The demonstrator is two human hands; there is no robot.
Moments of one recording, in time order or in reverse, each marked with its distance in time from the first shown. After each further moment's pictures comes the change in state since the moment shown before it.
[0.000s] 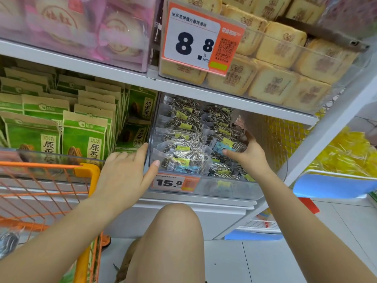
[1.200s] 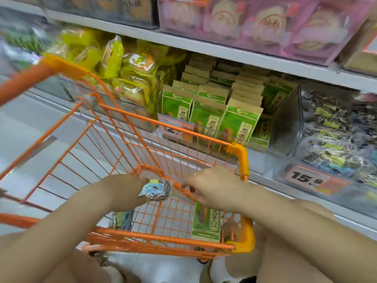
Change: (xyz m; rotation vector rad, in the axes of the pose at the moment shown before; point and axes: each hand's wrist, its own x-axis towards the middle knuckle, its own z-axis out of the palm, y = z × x) left_hand -0.174 -0.196 -0.116 0.221 -1.028 -0.324; right_hand -0.198 -0.218 0.208 -0.610 -0.721 -1.274
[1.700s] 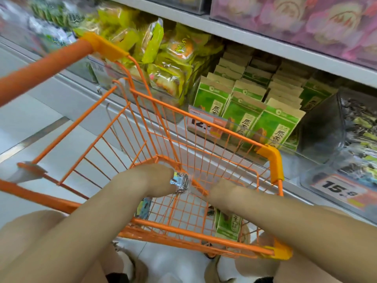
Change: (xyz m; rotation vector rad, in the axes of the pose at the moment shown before) left_hand 0.009 -0.009 0.002 -0.274 -0.033 0.052; right_hand 0.058 -0.003 0.074 -0.518 -0.688 -0.119
